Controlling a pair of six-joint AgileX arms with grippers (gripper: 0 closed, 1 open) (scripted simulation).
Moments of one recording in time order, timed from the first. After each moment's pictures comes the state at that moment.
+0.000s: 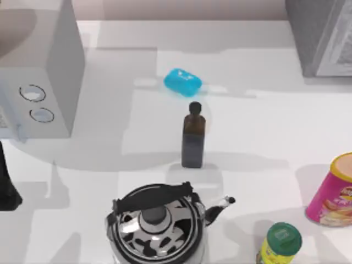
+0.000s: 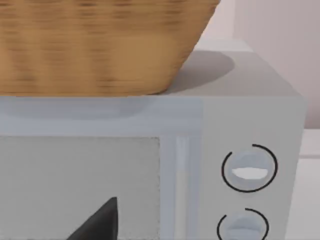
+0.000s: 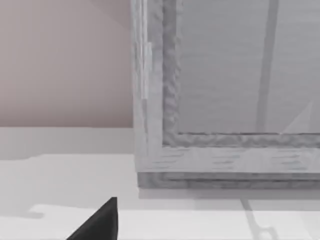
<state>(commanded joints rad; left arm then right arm) 0.00 0.00 0.00 0.00 0.00 0.00 0.00 0.00 0.00 0.00 0.00 0.00</state>
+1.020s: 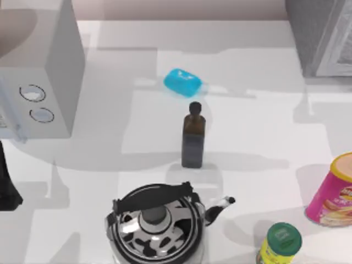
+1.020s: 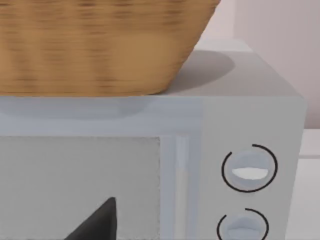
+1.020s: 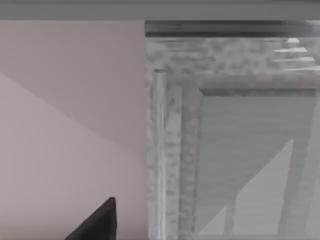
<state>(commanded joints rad) 0.00 0.00 0.00 0.00 0.00 0.00 0.11 0.82 1.05 -0.26 0.12 0.01</state>
